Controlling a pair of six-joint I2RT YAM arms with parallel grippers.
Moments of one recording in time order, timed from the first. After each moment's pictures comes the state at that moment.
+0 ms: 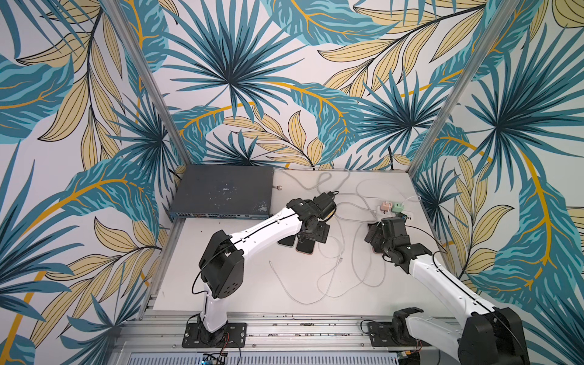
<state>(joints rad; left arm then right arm) -0.86 1.91 1.69 -0.98 -0.12 -0.55 0.28 1.13 0.64 -0.41 0.30 0.64</state>
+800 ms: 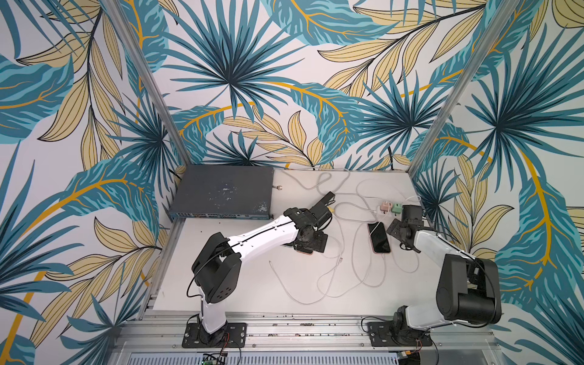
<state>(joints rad) -0.86 1.85 1.53 -0.89 -0.04 -0.57 -0.03 1.52 0.83 -0.30 0.33 0.48</state>
